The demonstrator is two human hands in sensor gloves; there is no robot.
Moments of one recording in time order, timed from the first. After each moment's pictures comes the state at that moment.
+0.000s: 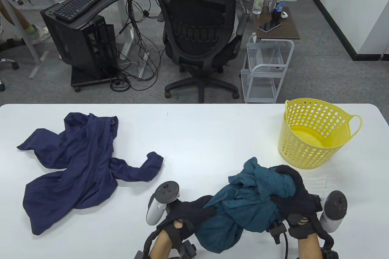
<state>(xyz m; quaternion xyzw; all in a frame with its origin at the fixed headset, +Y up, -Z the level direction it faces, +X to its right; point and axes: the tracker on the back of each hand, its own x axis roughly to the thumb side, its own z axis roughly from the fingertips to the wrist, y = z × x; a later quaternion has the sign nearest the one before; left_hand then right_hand) -0.074 -0.753 -0.297 -0.33 -0.18 0.66 0.65 0.255 -0.693 -0.287 0.14 -0.18 0.77 0.60</state>
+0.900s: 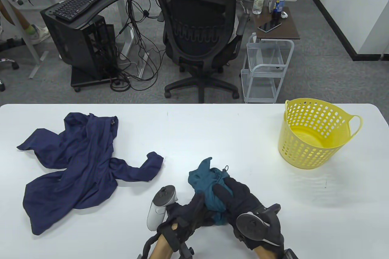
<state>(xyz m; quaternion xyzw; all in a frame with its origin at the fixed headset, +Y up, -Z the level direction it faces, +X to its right) -0.081 -0.755 -0.294 -0.34 -0.21 0.67 0.62 0.126 -0.704 -0.265 0.21 -0.23 0.94 0.16</state>
